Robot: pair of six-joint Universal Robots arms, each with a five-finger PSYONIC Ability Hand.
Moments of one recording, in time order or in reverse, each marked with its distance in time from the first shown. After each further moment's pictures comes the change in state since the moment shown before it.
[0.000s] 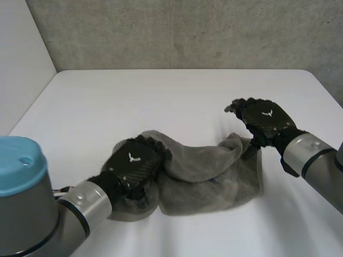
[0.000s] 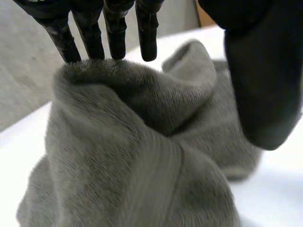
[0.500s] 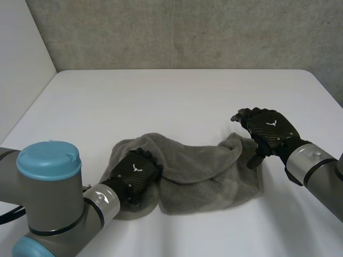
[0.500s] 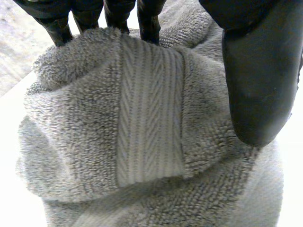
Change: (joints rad) left arm 0.024 -0.223 0.053 0.059 -0.054 0.203; right arm -0.035 0.016 0.071 -0.054 0.006 -0.033; left_hand 0.097 0.129 0.000 0.000 0.157; right_hand 0.000 0.000 0.000 0.000 0.000
